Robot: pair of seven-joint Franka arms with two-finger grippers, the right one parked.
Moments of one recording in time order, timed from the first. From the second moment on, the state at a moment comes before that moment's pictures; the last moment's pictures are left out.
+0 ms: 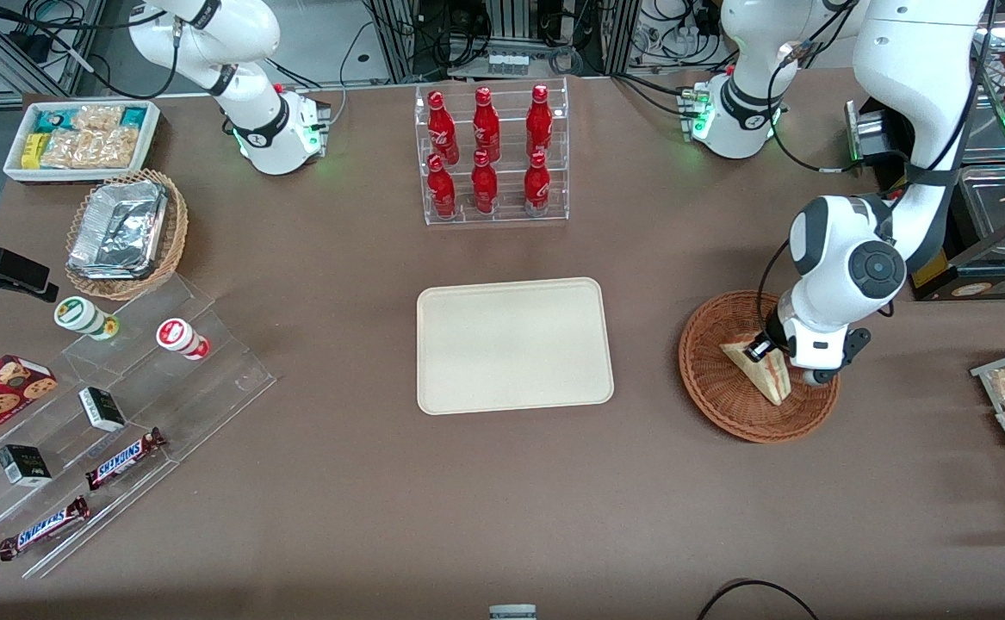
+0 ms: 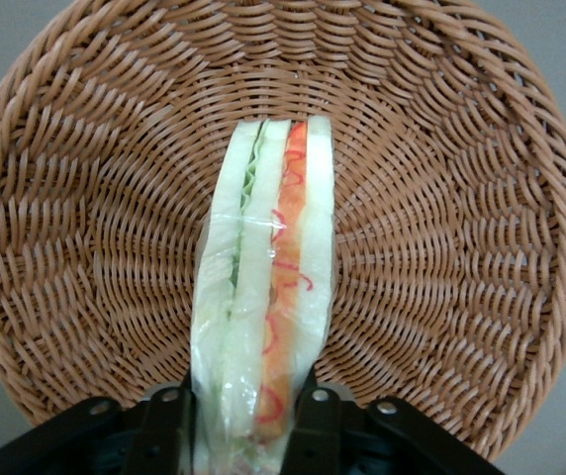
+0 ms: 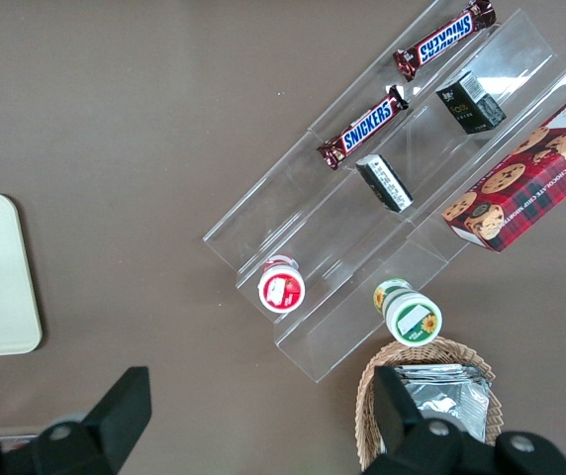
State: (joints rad) arm -0.02 0.27 -0.10 -2.19 -0.01 2.42 -0.80
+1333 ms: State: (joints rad) arm -0.51 0.43 -0.13 -1.76 0.00 2.01 -0.73
